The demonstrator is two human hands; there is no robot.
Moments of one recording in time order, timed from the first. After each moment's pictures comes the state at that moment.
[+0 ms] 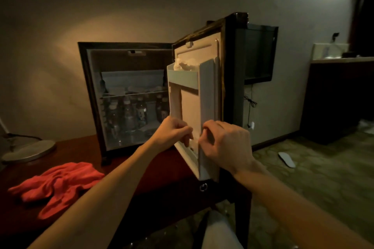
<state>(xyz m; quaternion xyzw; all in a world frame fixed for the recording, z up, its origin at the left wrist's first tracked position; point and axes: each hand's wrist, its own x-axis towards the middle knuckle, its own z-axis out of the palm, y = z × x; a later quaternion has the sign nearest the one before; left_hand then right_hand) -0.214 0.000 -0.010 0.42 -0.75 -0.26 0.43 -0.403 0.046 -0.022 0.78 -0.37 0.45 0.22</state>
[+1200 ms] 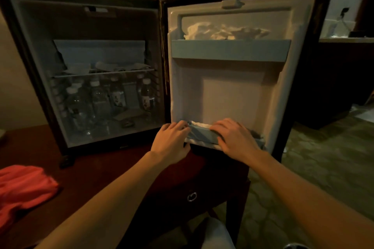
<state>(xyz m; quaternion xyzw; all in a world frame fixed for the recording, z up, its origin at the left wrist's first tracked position) -0.233 -0.143 -0.105 0.55 -0.80 0.15 0.16 -0.462 -0.169 -0.106 0.85 -0.43 0.25 0.17</state>
